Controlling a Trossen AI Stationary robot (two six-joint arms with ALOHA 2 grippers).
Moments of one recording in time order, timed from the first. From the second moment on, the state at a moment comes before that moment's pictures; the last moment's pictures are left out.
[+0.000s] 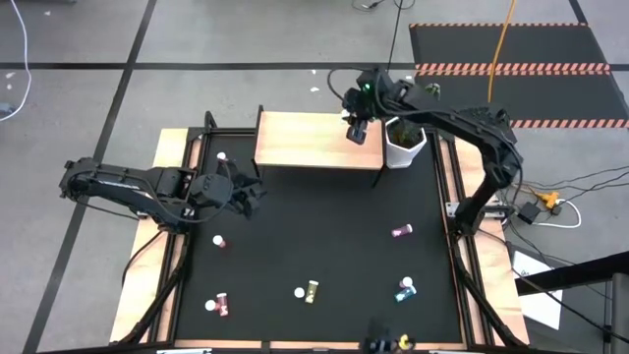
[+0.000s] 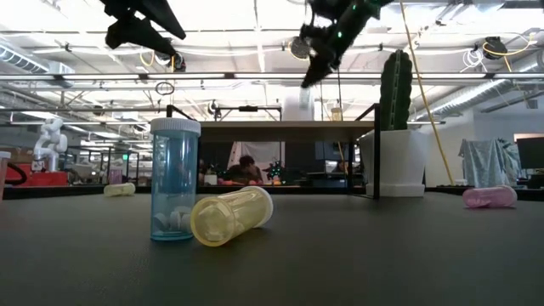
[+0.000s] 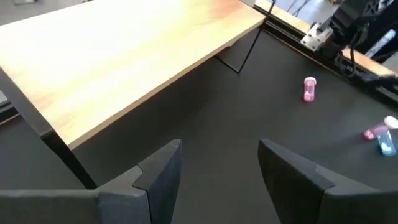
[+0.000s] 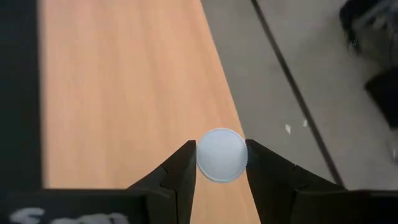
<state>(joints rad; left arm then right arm) -0.13 1.00 0.95 -0.63 -0.51 -0.66 -0.62 1.69 1.65 -0.75 -0.03 -0.39</state>
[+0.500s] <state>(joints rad) -0.12 1.00 0.95 -0.63 -0.53 -0.71 -0.67 1.76 1.65 -0.75 -0.06 -0.39</state>
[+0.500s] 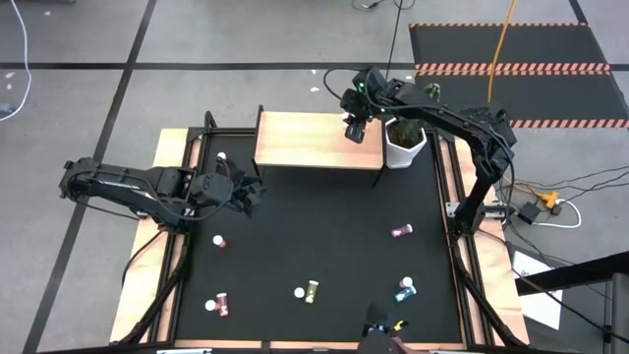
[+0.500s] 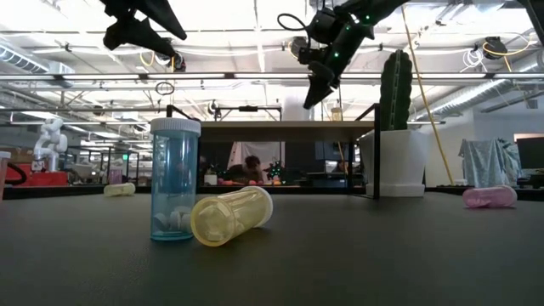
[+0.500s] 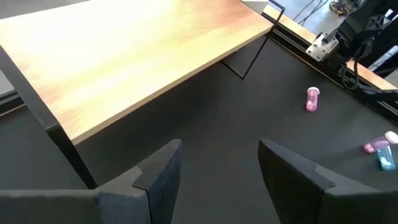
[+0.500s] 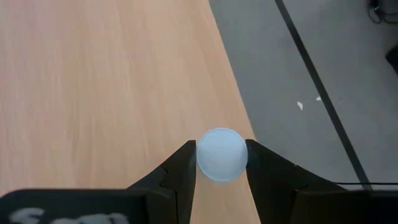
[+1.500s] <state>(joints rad) -0.12 1.00 0.95 -0.63 -0.53 -0.77 -0.69 1.76 1.62 -0.70 -0.13 -0.35</state>
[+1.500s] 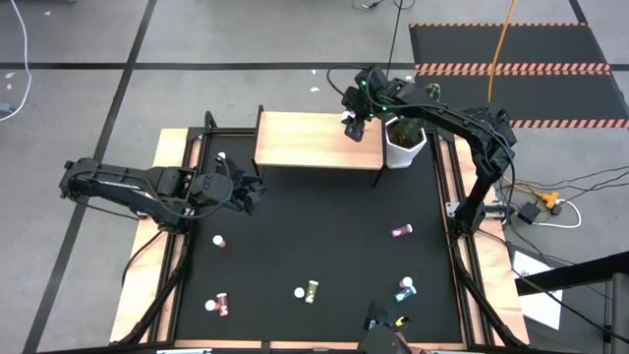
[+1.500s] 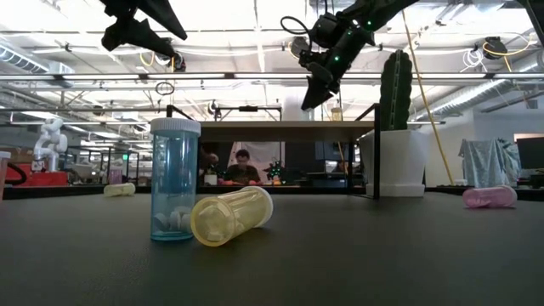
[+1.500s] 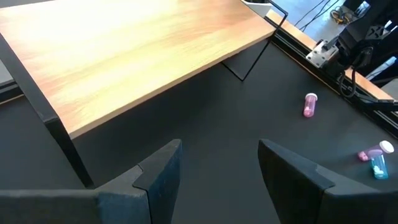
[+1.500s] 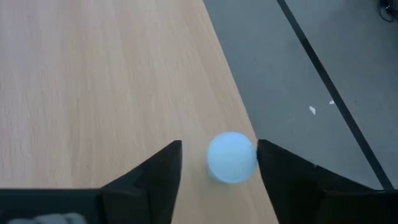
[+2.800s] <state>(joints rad) -0.13 0.96 0.95 -0.64 -0.37 -0.60 0.10 1.55 1.62 -0.58 0.15 0.00</state>
